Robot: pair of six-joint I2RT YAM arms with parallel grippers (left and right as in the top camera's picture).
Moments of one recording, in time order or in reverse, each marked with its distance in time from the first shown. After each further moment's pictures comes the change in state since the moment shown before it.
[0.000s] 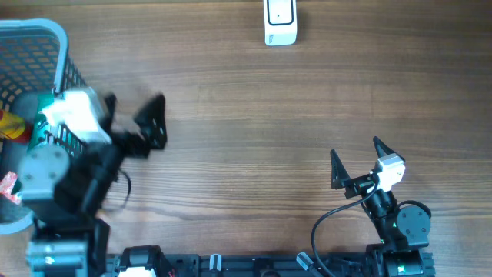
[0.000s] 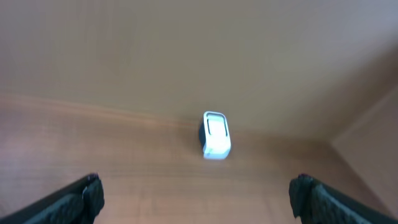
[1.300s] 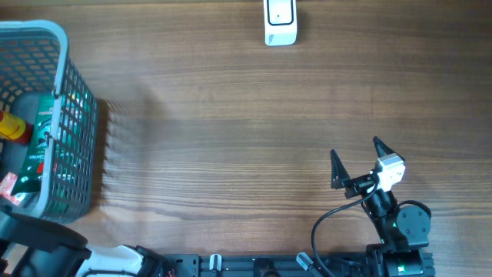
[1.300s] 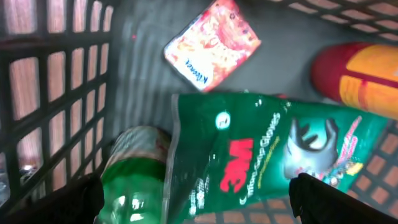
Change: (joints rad) left arm 1.034 0.975 0.492 -0.724 -0.236 -0.458; right arm 0.000 0.001 0.000 0.000 0.000 0.000
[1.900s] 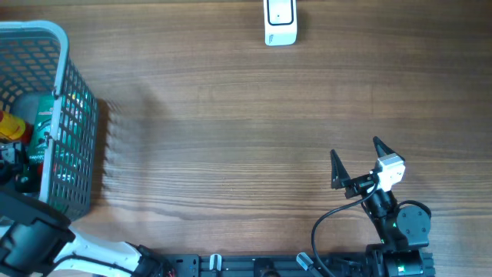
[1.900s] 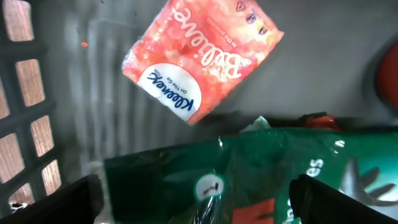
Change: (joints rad) left arm -0.111 0.180 -0.054 0.117 -0.082 0.003; right arm 0.000 0.000 0.000 0.000 0.000 0.000
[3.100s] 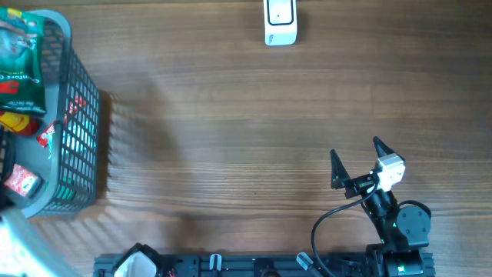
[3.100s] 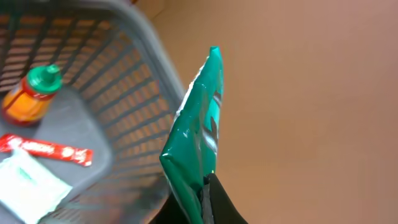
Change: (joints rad) left arm -0.178 -0.741 0.074 0.357 0.392 -0.034; right arm 0.000 0.000 0.000 0.000 0.000 0.000
